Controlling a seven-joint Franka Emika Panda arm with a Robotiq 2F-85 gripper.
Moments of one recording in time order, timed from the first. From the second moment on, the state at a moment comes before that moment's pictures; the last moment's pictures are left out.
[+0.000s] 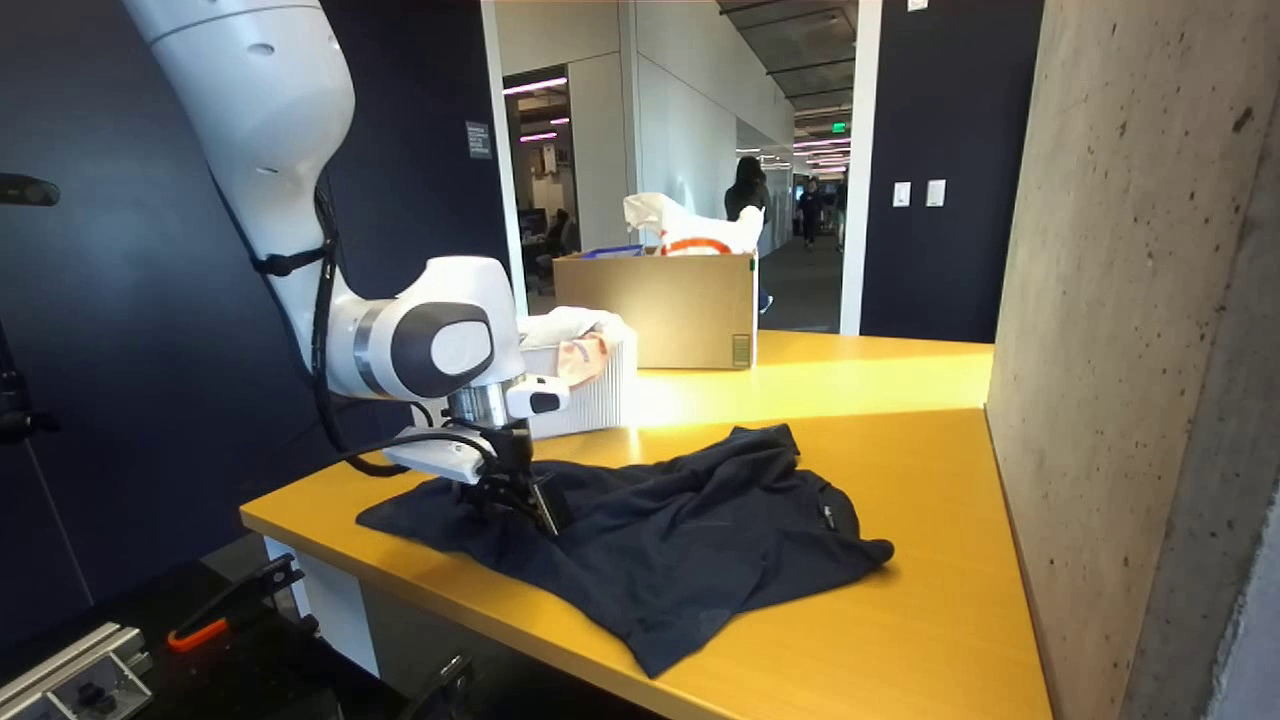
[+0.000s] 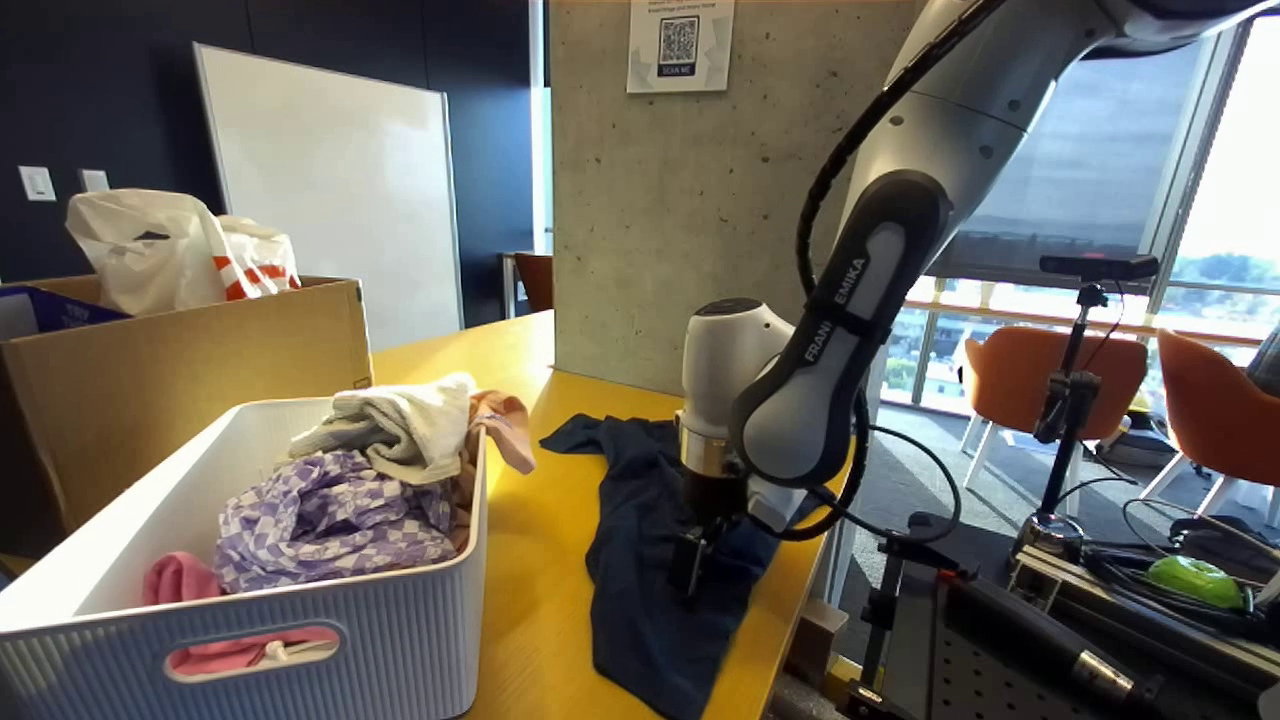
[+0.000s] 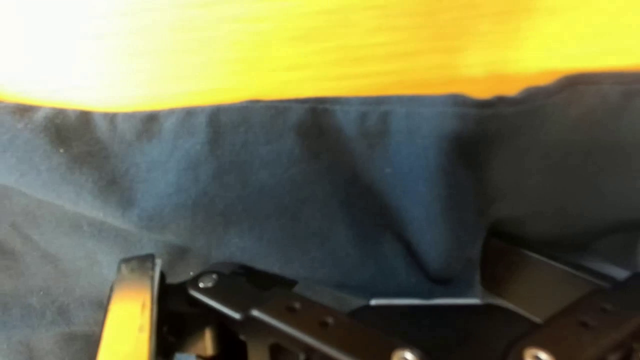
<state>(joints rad) 0.14 0.64 -0.10 -2.19 -0.07 2.83 0.13</state>
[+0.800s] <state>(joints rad) 0.04 0.45 -0.15 -2.23 -0.06 2.85 0.10</state>
